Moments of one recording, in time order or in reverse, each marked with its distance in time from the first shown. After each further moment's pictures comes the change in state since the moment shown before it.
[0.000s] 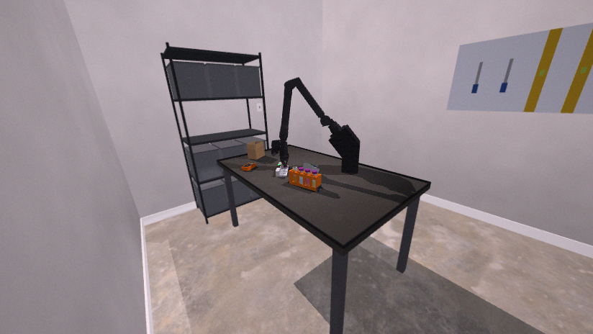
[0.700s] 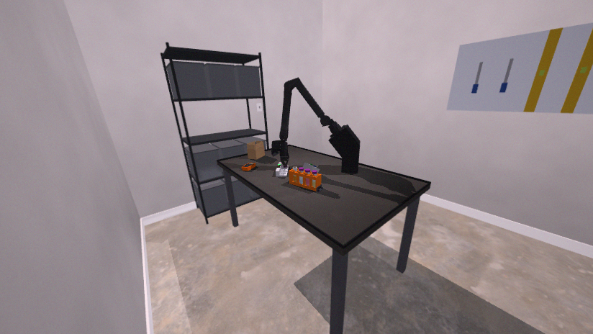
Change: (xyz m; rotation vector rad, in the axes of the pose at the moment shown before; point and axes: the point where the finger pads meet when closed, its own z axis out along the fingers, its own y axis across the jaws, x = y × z) arm 0.002 0.000 0.003 0.000 0.004 -0.001
